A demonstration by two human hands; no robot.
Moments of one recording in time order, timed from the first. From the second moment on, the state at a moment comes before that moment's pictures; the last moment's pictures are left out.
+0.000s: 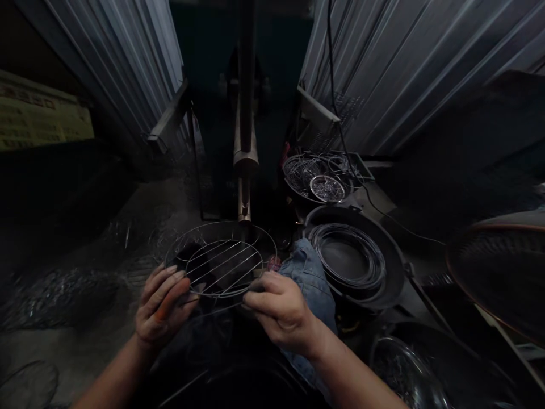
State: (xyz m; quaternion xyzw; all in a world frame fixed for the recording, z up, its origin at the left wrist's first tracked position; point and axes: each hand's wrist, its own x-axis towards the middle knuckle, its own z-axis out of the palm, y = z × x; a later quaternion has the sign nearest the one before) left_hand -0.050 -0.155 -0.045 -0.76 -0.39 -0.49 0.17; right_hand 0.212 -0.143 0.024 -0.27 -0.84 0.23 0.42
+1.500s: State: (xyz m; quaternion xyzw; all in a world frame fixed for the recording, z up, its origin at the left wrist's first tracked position) left_hand -0.021 -0.041 -0.037 -0.79 -0.42 -0.43 0.03; right_hand 0.216 -0.035 -0.024 -0.48 -0.60 0.28 0.57
